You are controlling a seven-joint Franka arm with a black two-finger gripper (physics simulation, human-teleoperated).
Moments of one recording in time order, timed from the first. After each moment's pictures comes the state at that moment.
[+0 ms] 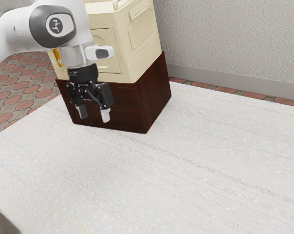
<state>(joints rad) 0.44 0.26 -0.30 -1.18 -0.02 1.24 0.07</state>
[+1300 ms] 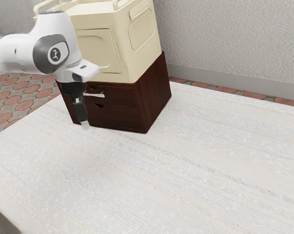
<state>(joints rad) 0.48 0.26 -0.19 -1.37 0.08 1.59 0.95</state>
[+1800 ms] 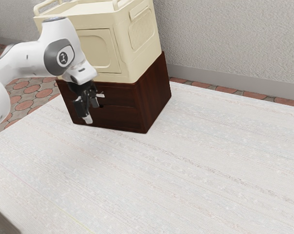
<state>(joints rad) 0.47 0.46 -0.14 -1.15 0.04 1.65 1.34</state>
